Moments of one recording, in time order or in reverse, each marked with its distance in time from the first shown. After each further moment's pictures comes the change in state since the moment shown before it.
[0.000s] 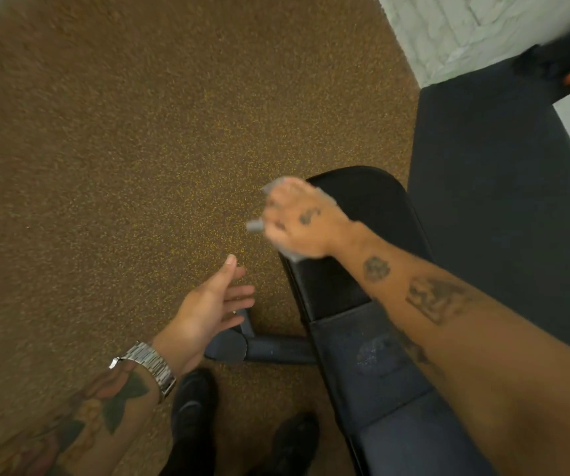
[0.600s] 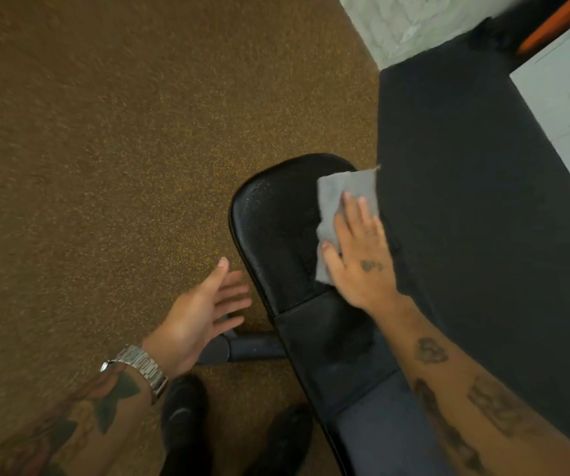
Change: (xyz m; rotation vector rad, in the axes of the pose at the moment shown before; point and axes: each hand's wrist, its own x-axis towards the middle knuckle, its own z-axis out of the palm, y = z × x) left_hand 0.011 -0.003 0.035 -0.002 -0.155 -0.070; right_hand -0.147 0.001 0.050 0.154 0.230 0.746
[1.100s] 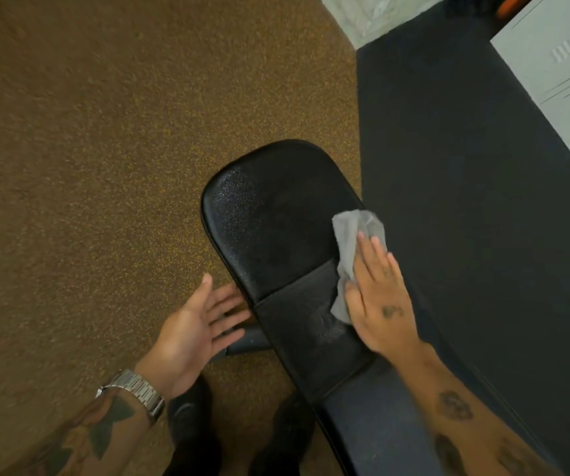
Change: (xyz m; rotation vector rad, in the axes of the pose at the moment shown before) left_hand -0.013 -0.024 0.023 -0.084 -0.056 -0.078; right_hand -0.101 0.039 0.005 0.083 -0.033 0.074
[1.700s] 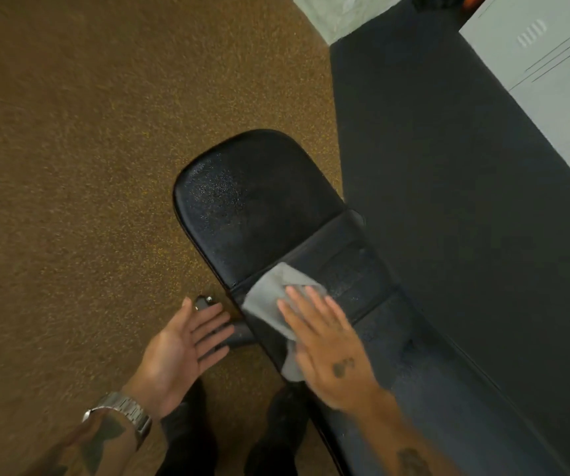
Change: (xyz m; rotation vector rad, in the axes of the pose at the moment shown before) left_hand -0.008 -0.045 0.000 -0.067 -0.008 -0.066; right_hand -0.087 -0.040 0.021 0.027 -0.020 -0.245
